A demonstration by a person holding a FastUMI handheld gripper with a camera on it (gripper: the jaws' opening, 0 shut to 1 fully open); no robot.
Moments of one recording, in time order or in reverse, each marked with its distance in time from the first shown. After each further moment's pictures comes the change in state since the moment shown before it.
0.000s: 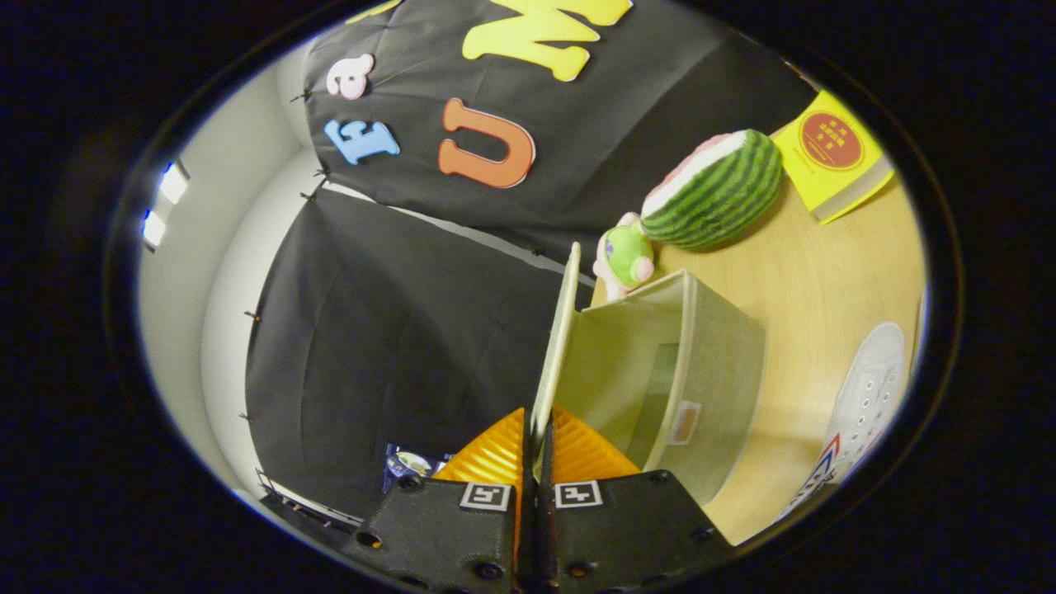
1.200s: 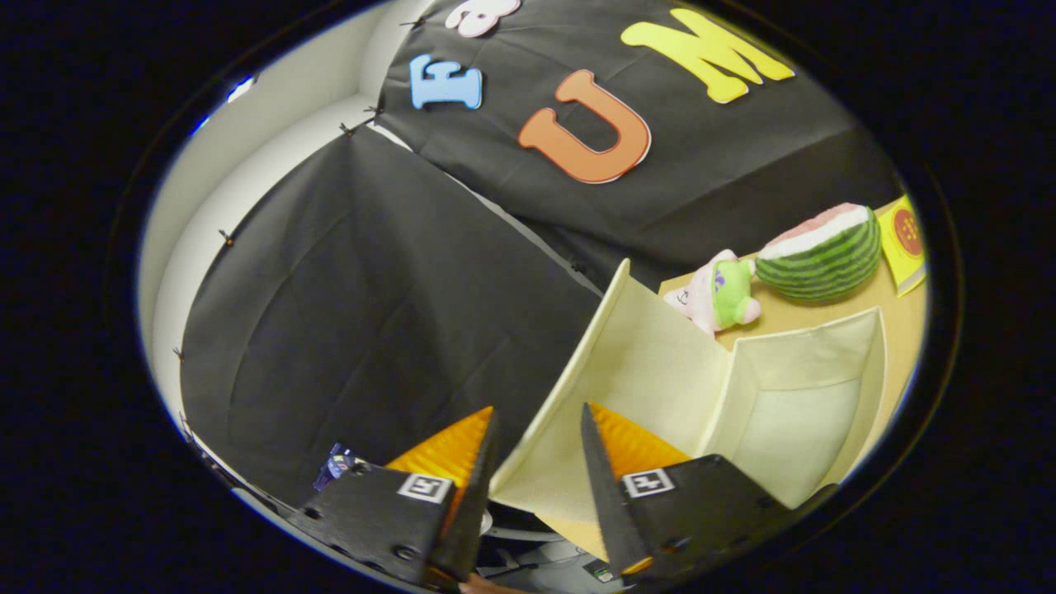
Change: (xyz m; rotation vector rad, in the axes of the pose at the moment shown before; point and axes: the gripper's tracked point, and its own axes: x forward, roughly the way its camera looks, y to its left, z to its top) arm 0.179 0.135 -0.053 -0.301 -0.070 -0.119
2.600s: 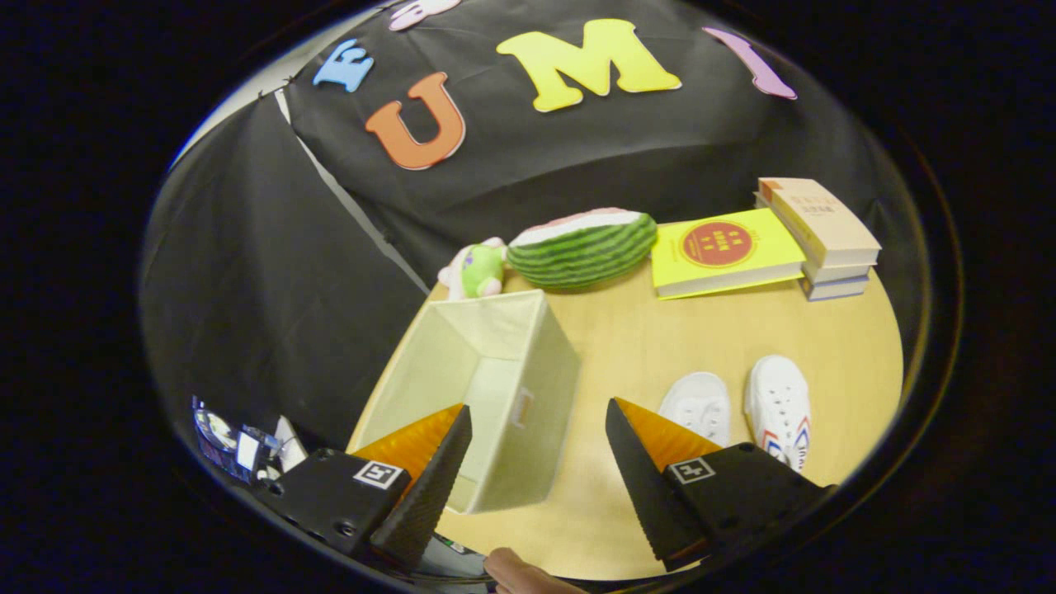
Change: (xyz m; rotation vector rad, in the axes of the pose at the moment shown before) arm -0.206 -0.268 -0.023 -0.065 0.092 -0.650
